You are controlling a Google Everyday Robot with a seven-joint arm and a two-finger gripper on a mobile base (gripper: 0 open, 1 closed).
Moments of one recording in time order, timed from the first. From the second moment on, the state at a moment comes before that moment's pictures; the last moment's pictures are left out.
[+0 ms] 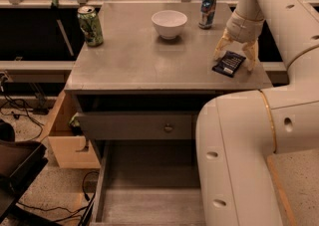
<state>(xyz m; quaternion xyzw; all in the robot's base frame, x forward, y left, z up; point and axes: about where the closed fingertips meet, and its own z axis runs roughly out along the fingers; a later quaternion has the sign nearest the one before) 0.701 -0.243 0.829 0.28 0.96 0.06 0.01</state>
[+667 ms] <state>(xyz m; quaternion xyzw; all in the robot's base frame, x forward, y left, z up) 0.701 -0.243 0.830 0.28 0.96 0.06 0.01</state>
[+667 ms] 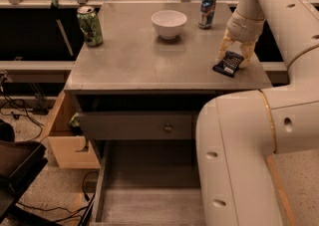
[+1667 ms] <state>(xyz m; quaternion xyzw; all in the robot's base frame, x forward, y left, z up) 0.700 -0.244 0.831 0.28 0.96 0.06 0.01</state>
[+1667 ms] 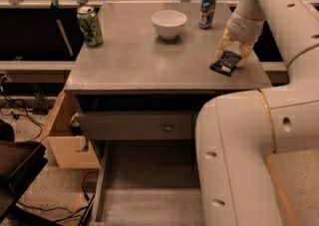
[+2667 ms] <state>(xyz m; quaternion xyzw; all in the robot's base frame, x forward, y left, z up) 0.699 -0.244 0.833 0.28 0.96 0.06 0.01</state>
